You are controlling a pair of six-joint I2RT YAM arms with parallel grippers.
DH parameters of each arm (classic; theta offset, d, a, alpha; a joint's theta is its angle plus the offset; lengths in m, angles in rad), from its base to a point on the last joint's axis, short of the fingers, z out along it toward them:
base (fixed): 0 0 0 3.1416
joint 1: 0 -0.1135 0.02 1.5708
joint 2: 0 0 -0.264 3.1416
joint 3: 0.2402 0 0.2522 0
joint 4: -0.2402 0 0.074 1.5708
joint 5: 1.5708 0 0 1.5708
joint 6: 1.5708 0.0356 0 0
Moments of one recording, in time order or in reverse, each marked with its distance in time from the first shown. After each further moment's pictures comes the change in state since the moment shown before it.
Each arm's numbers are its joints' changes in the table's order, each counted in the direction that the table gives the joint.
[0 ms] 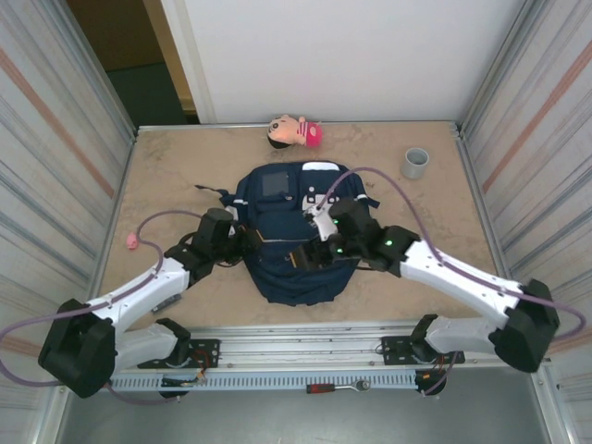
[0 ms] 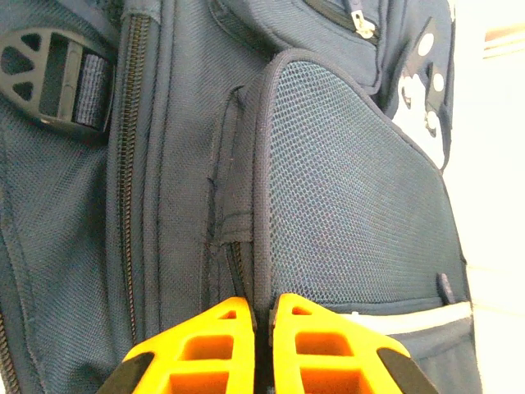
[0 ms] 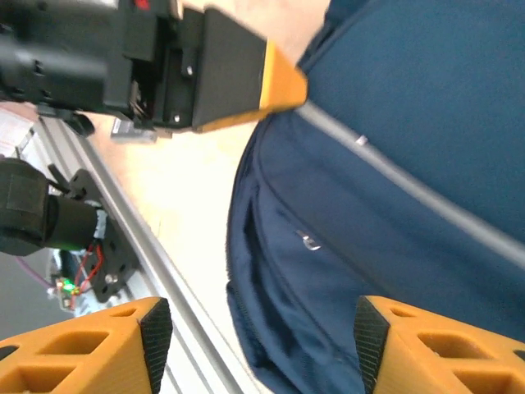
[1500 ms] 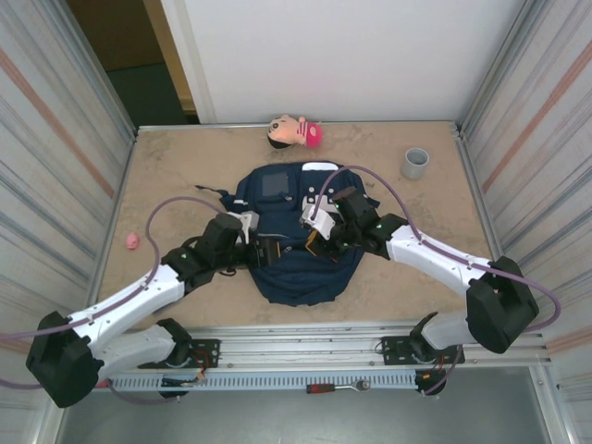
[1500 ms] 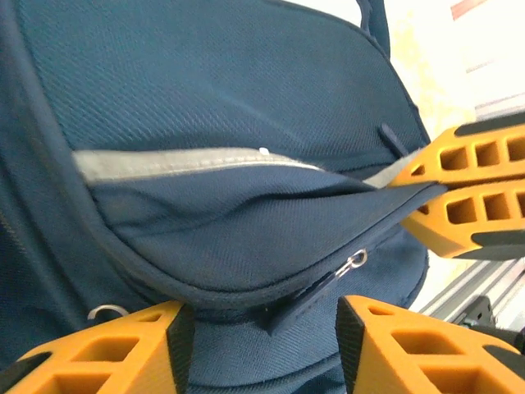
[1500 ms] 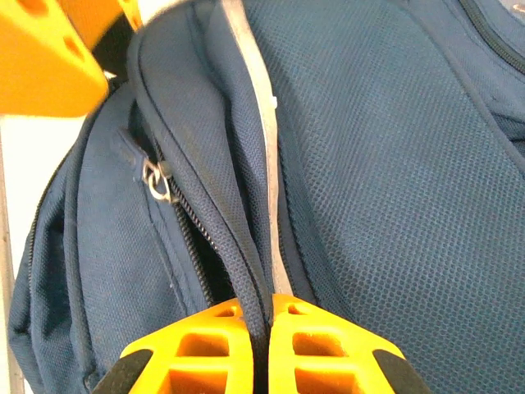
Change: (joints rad) left arm 0.173 -0.084 0.071 -0.166 0.023 0.315; right arm 0.169 0.201 -0.023 0.077 -0.122 -0.652
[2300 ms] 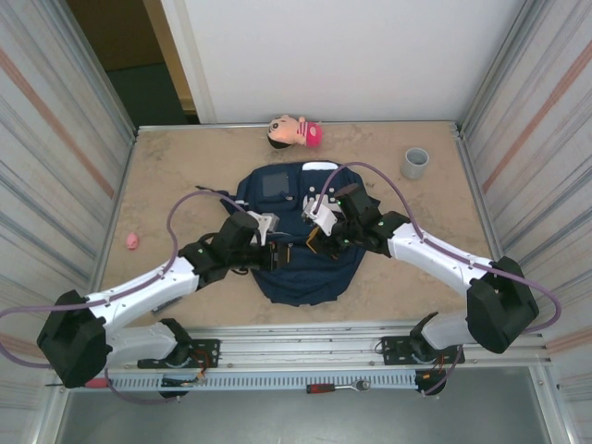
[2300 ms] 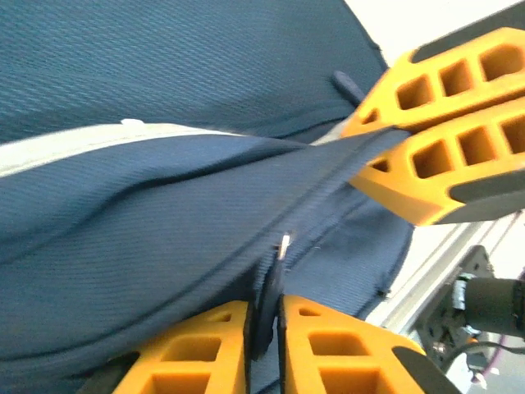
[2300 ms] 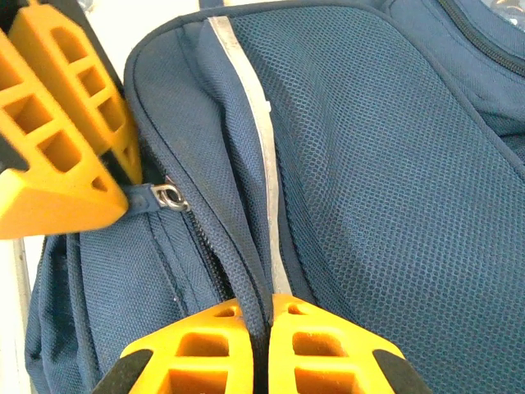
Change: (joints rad) left arm 0.068 0.117 0.044 0.076 0.044 0.077; right arm 0.021 0.000 0.015 -0.011 -0.017 0.057
